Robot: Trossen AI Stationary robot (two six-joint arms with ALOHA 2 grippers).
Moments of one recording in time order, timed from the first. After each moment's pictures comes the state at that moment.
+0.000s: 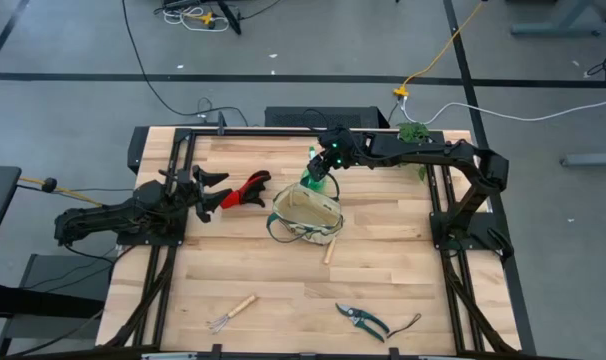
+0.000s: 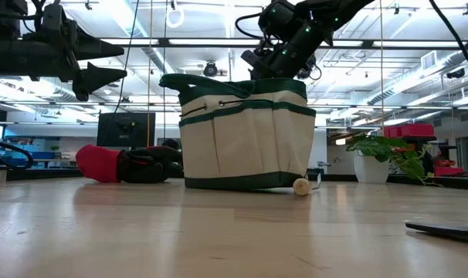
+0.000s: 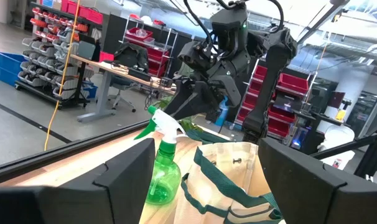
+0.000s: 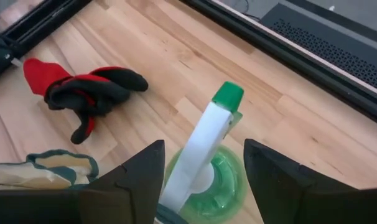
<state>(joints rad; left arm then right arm) 0.16 0.01 0.01 0.16 -0.22 -0.30 -0.33 1.70 1.31 -0.40 0.12 0.43</state>
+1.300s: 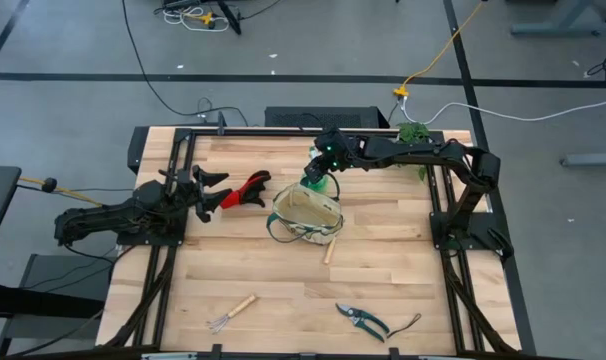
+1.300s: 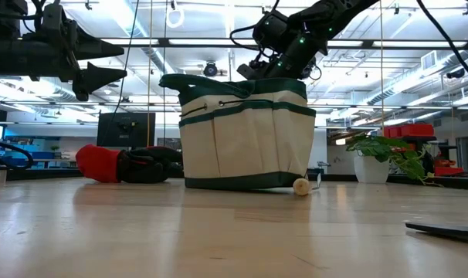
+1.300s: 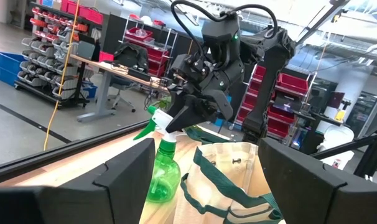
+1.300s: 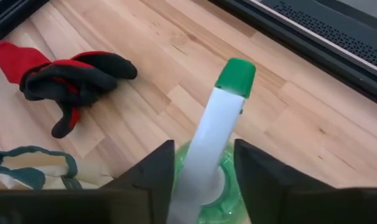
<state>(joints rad) 0.16 0.01 0.01 0.16 -0.22 -0.30 -0.33 1.76 1.31 -0.39 0.12 0.44</state>
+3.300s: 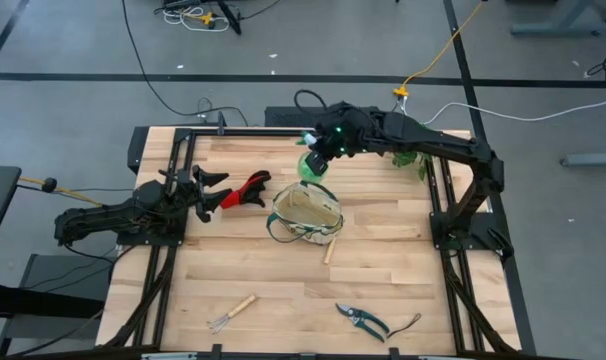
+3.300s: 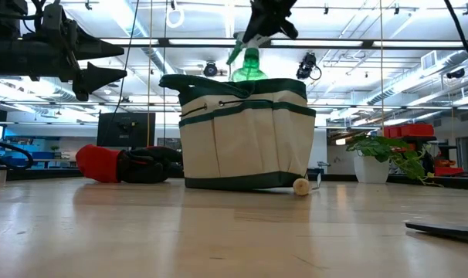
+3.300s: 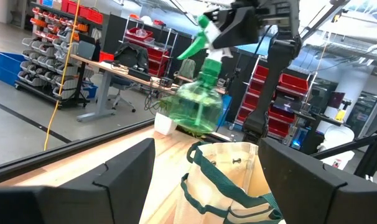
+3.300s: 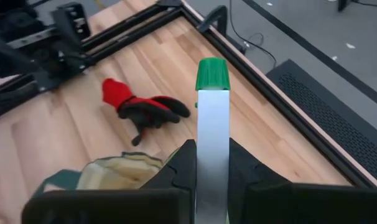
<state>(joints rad) 0.16 0.01 0.01 0.16 -0.22 -0.30 -0.21 1.72 1.87 -0.90 0.17 0.31</state>
